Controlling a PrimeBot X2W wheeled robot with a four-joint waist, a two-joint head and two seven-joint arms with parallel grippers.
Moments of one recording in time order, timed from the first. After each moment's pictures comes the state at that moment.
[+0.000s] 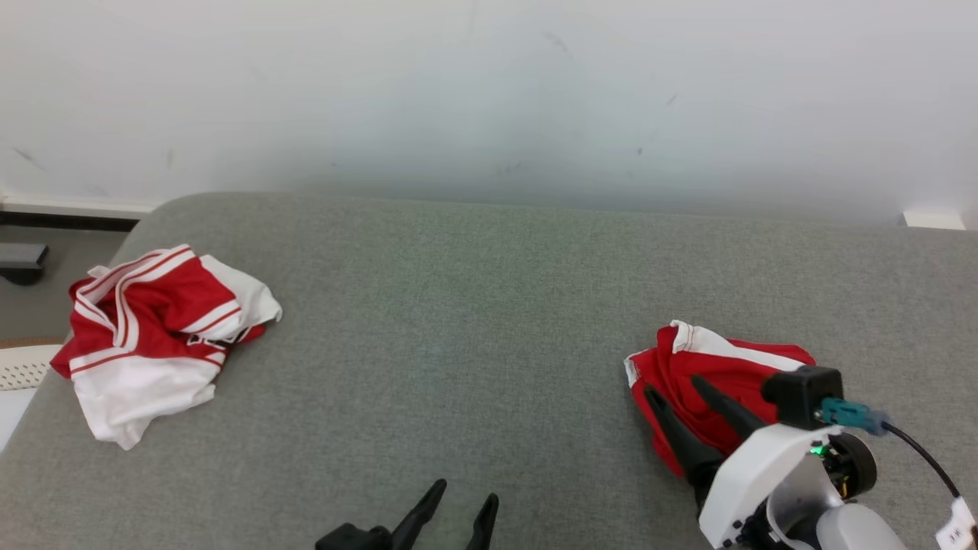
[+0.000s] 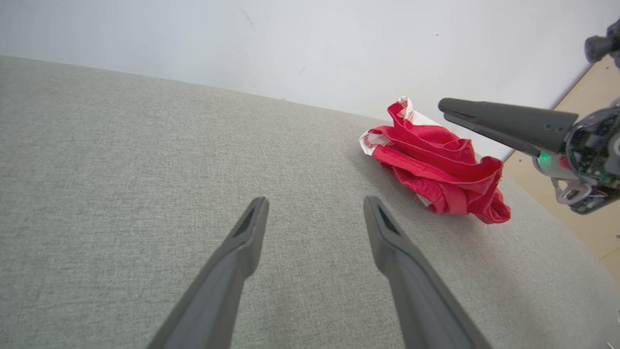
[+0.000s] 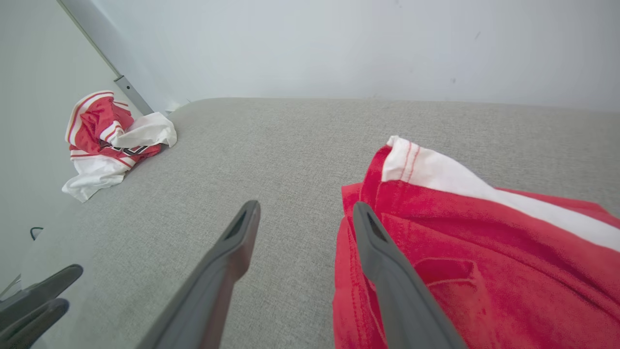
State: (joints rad) left arm -0.07 0.17 -0.58 0.21 -0.46 -0.02 -0.26; right arm -0.28 -0.10 0.32 0.23 0.55 0.13 0.30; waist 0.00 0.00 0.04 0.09
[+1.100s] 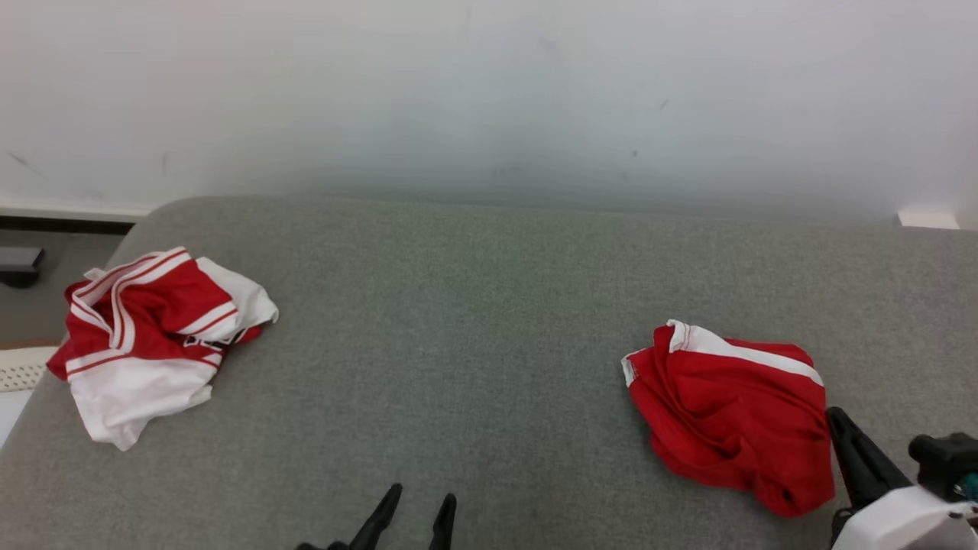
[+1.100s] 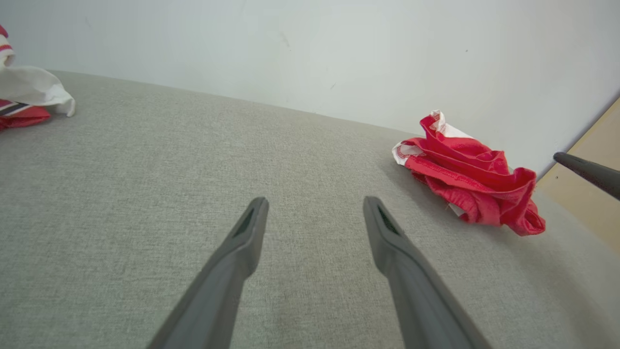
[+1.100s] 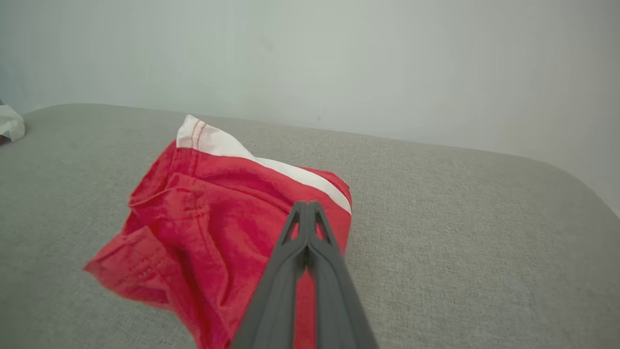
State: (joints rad) left arm 0.05 0.10 -0.38 0.16 -0.32 -0.05 -0.26; right arm -0.11 -0.28 0.13 0.27 0.38 0.13 -0.02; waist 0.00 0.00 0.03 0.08
